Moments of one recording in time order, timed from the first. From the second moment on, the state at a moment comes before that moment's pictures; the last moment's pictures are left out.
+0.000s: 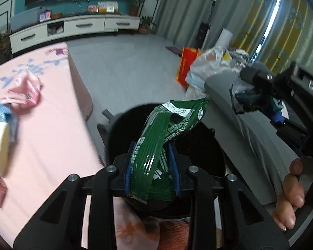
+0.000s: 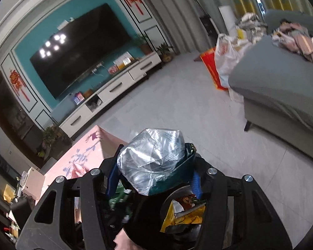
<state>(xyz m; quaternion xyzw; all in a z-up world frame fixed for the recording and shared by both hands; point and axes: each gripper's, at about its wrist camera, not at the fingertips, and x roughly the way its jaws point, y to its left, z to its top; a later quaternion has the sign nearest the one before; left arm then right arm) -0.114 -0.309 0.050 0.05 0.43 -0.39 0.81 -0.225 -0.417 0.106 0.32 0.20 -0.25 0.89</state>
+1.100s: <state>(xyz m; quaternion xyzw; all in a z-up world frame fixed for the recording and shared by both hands) -0.123 -0.299 0.055 0.10 0.41 -0.34 0.84 -0.199 -0.427 0.079 0.28 0.27 -0.31 0.87</state>
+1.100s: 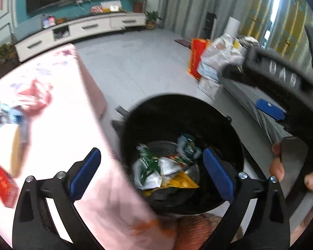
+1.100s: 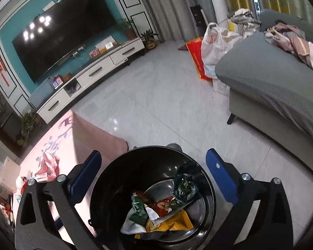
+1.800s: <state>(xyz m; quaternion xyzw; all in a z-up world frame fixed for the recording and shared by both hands) -0.026 -0.029 0.076 -0.11 0.39 -0.10 0.91 -0.131 -0.299 0.102 0.12 0.22 -0.24 0.94</state>
